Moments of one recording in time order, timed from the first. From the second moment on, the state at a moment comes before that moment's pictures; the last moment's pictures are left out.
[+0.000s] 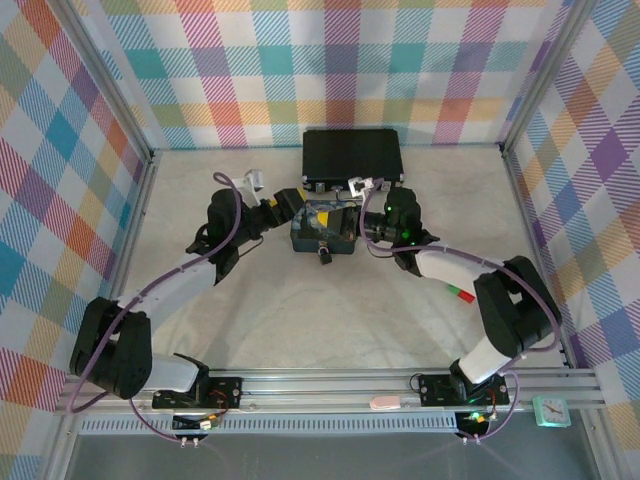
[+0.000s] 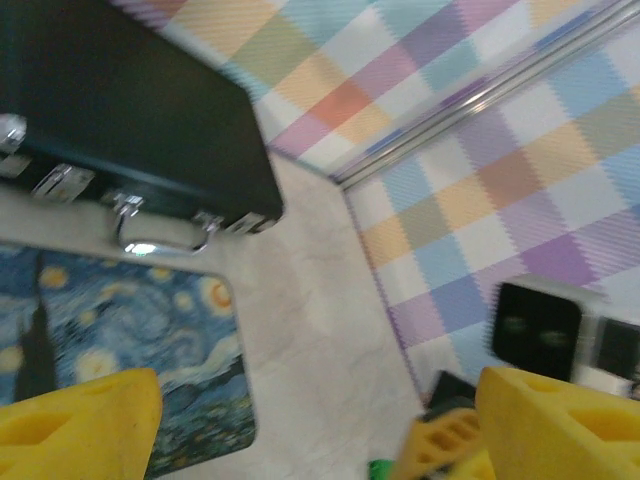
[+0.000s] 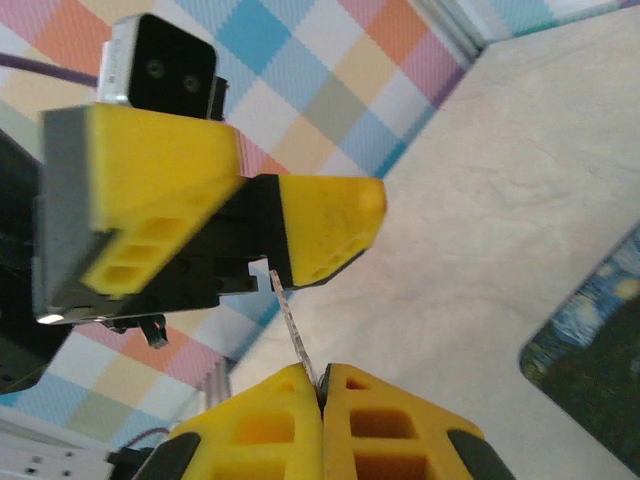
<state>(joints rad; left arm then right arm) -0.40 1.37 0.82 0.33 0.36 -0.84 0.53 1.56 0.87 0.54 -0.72 0.67</state>
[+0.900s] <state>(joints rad) -0.65 1.77 0.93 0.02 0.14 -0.54 0.54 1.31 0.80 -0.16 -0.03 0.38</state>
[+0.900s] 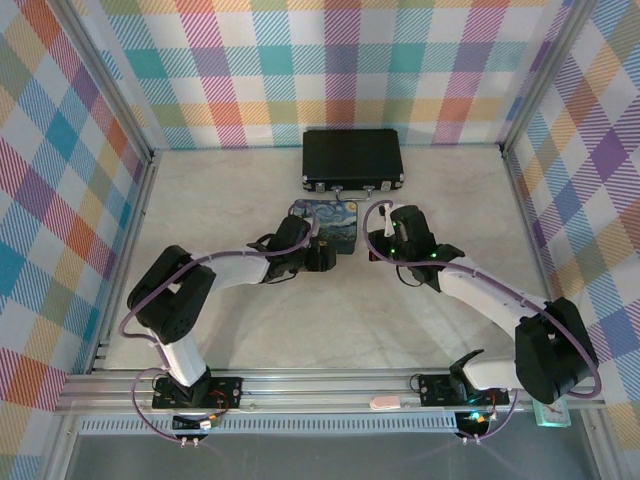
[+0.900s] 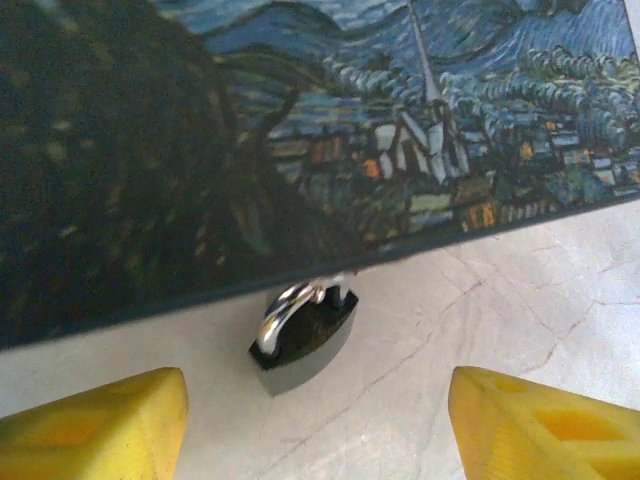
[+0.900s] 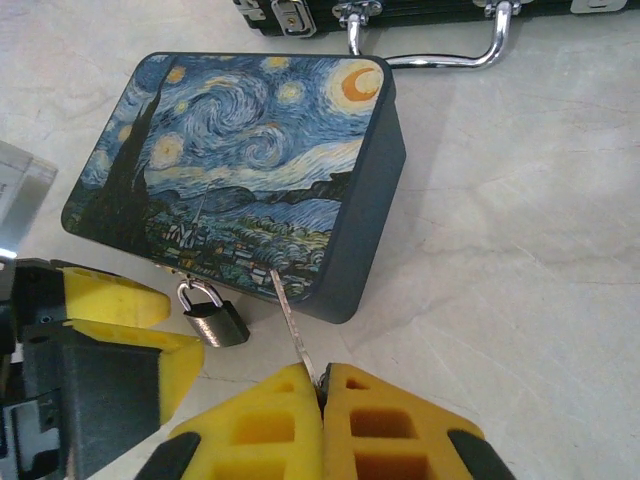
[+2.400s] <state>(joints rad) -0.56 1.70 0.80 0.19 0.15 -0.89 0.54 1.51 0.73 0.12 -0.36 0.58</state>
